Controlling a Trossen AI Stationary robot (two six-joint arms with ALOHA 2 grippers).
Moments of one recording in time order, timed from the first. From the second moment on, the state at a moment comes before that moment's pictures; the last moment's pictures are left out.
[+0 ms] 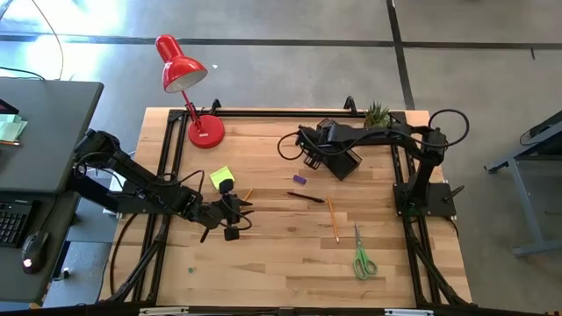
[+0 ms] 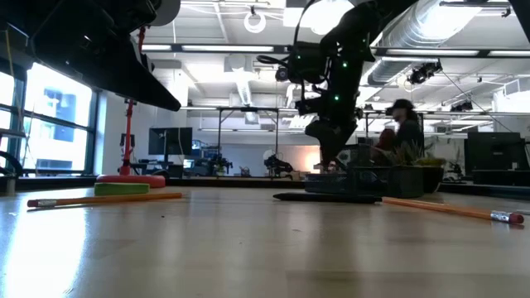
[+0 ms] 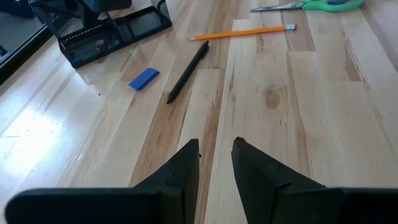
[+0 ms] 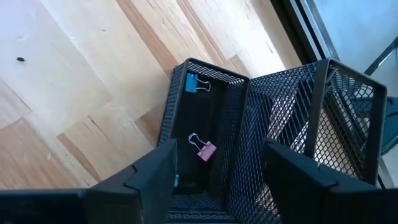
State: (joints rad) left arm -0.36 1.30 0.52 0.10 -0.61 -0.27; right arm -0.31 1.82 1.26 -0.73 0.48 0.18
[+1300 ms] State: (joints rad) left arm -0.36 1.30 0.52 0.10 -0.61 -0.27; right arm -0.27 1.81 1.26 -0.66 0.48 0.34
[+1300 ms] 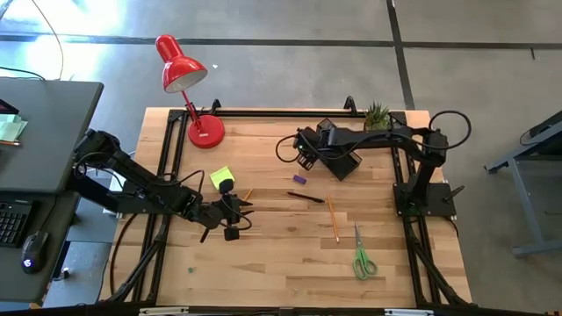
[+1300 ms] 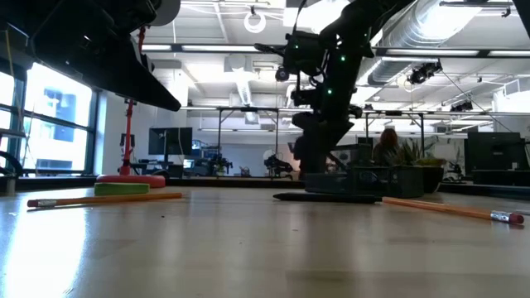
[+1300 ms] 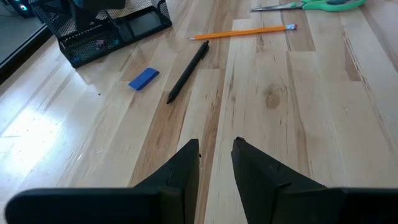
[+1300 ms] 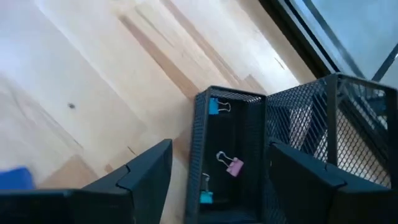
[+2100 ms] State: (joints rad) left arm -0.36 1.30 0.52 0.11 -0.62 -0.27; right arm -0.18 1.80 1.26 -0.66 0.11 0.32
